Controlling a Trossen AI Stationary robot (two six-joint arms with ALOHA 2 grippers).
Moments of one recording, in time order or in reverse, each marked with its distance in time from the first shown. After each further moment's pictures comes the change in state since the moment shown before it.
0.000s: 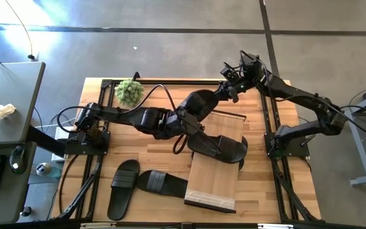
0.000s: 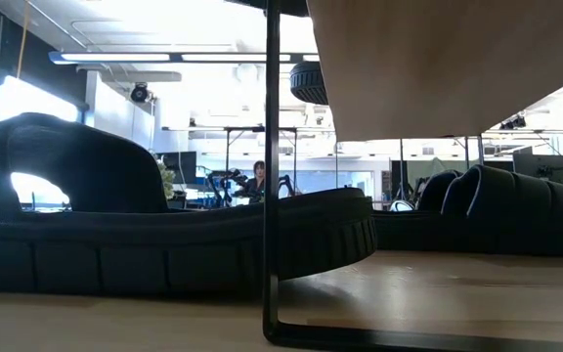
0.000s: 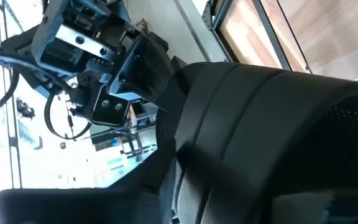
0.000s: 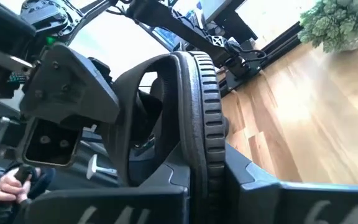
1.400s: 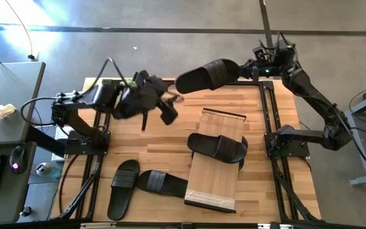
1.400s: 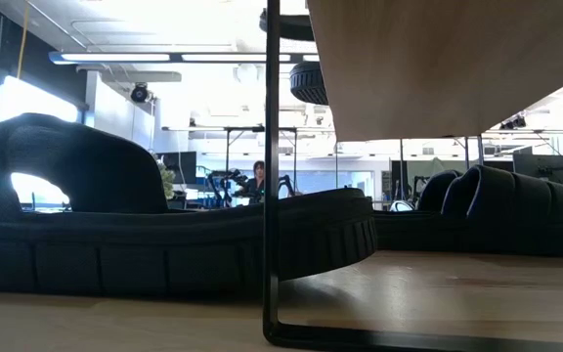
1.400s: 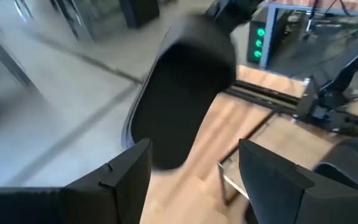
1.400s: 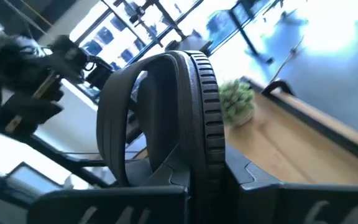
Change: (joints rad) left arm 0.052 -0.296 0.002 -0.268 0.154 -1.470; right arm -0.401 -0.182 0.000 -0.099 0.007 -0.095
